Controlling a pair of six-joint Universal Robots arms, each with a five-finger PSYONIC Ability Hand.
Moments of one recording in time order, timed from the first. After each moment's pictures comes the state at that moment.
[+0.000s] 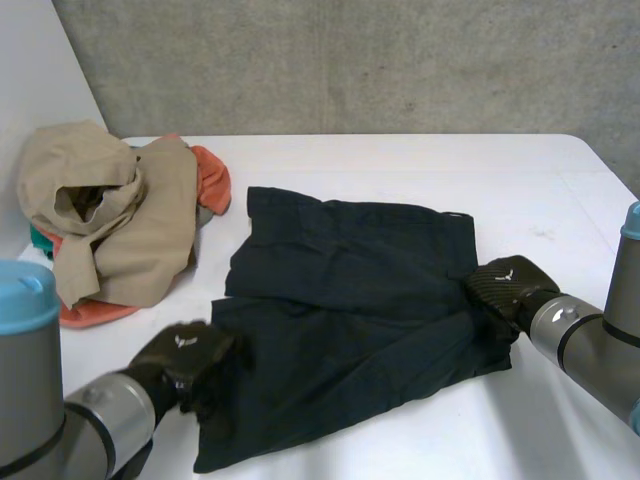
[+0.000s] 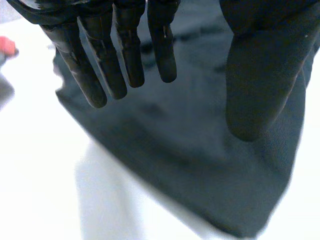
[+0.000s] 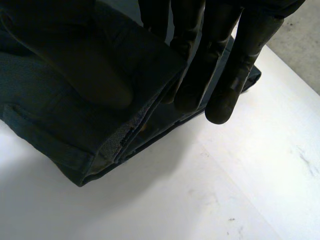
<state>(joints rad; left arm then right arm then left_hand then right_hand) 4.23 -1.66 -1.93 2.95 -1.49 3.22 1.83 -1.22 1.72 0.05 1.38 2.56 0.53 0.53 0.53 0.52 0.35 0.98 1.17 1.19 1.19 0.99</state>
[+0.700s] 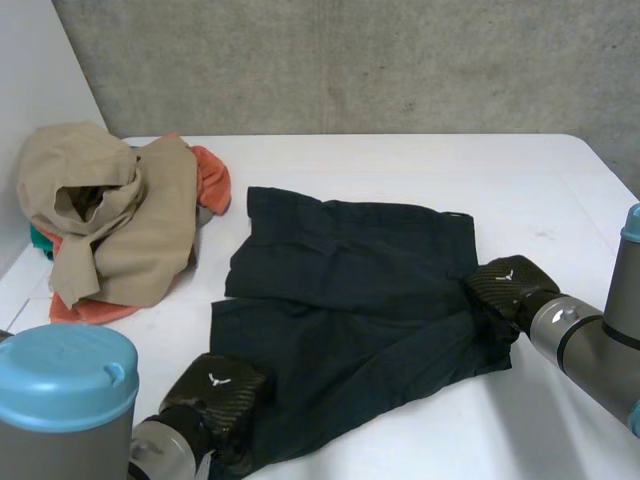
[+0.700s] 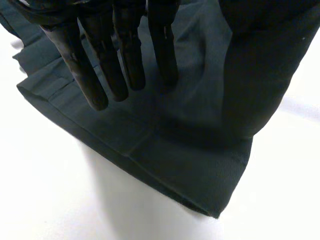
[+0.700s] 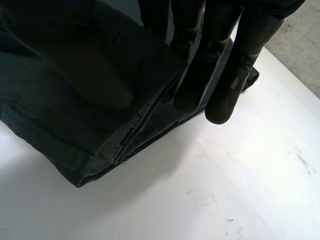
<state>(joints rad) 4.02 -1.75 -1.94 3.05 -1.65 3.24 1.83 -1.23 1.73 0.03 1.38 2.56 0.56 0.56 0.56 0.56 0.39 0.98 1.17 1.19 1.19 0.99</state>
